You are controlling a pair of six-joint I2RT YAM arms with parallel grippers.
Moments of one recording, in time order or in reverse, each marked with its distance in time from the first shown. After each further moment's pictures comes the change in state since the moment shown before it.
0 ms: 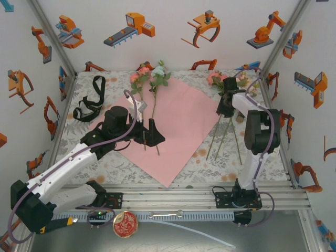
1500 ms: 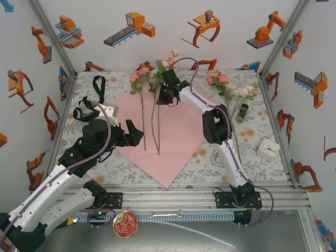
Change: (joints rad) left arm 0.035 -0.306 -0.076 -0.164 -0.425 -0.039; right arm 0.481 0.567 0.860 -0.063 -0.303 0.252
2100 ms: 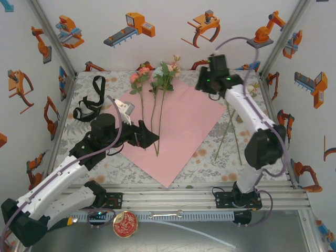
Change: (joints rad) left arm -0.021 0.141 -0.020 0.249 0.404 0.000; right arm -0.296 -0.832 -0.643 0.000 0.253 -0.229
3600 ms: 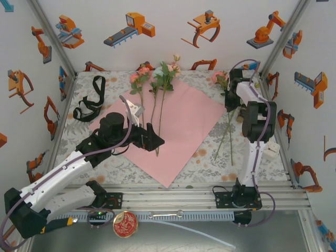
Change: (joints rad) left arm -0.071 0.050 0.037 -0.045 -0.053 0.038; right arm -0.277 0.464 0.134 -0.174 -0.021 -0.372
